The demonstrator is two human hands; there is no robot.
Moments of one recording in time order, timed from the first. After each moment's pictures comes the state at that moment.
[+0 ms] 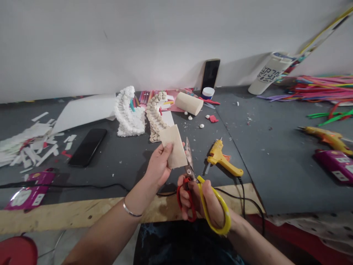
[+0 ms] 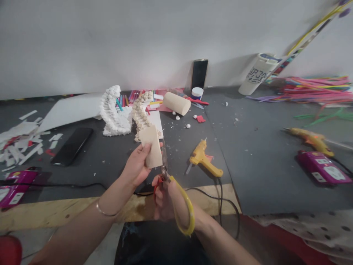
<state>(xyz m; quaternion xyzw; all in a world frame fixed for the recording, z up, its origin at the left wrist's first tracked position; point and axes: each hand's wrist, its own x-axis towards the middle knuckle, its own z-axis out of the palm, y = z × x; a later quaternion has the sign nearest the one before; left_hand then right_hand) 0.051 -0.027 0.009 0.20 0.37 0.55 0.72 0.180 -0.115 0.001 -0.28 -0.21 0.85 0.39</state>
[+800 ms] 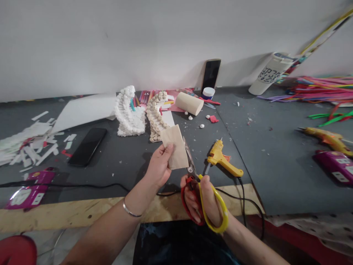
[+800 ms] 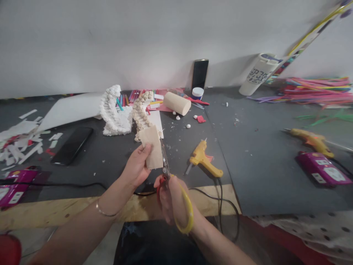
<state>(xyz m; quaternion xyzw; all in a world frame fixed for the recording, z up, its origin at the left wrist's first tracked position) 0.051 -0.028 0.004 0.20 0.39 0.56 0.70 0.176 -0.115 -0.002 -0.38 -0.25 0.78 0.42</state>
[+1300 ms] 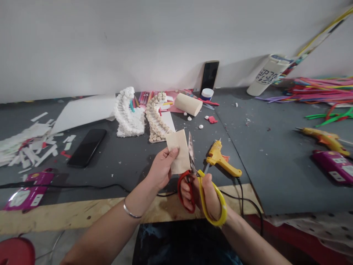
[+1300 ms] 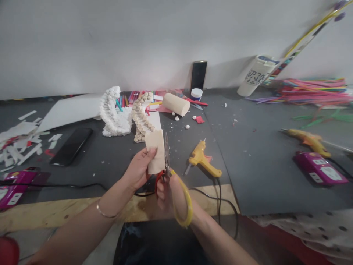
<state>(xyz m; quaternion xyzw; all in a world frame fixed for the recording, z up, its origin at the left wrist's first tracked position) 0.055 -0.034 0.006 0.25 0.39 0.50 0.74 0.178 -0.103 -0.003 -0.32 -0.21 0.82 0.42</state>
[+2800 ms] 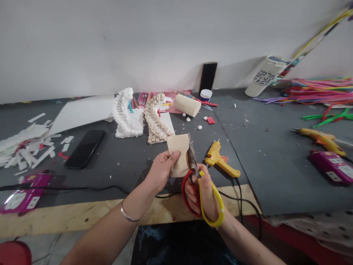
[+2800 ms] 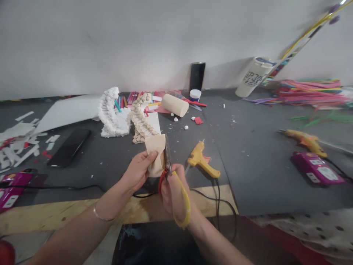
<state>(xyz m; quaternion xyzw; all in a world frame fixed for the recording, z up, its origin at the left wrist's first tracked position) 0.053 -0.036 0.002 0.31 0.40 0.46 0.72 0.172 -0.106 0.006 -0.41 -0.23 0.71 0.53</state>
